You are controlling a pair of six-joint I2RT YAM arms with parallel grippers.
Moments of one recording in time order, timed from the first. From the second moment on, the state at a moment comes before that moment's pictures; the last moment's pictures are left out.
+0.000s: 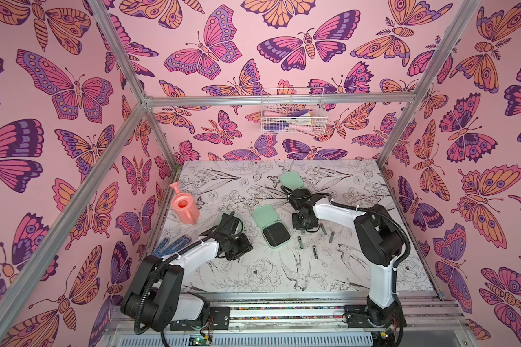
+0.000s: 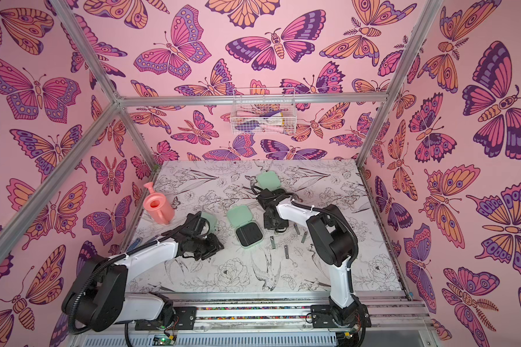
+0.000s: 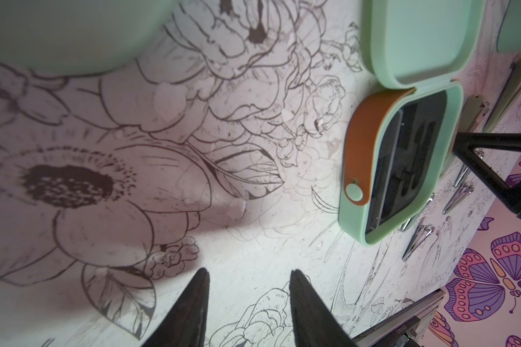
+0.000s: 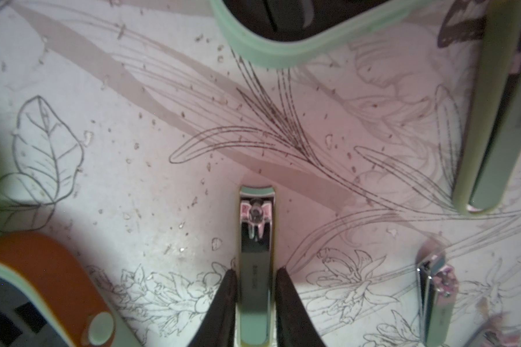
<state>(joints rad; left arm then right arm) -0.38 1.37 0.62 -0.39 0.32 -0.80 0.62 2.00 1.38 -0.72 0.17 0.58</state>
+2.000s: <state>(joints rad) -0.38 1.37 0.62 -0.39 0.32 -0.80 0.87 2.08 1.56 -0.77 0.07 0.42</state>
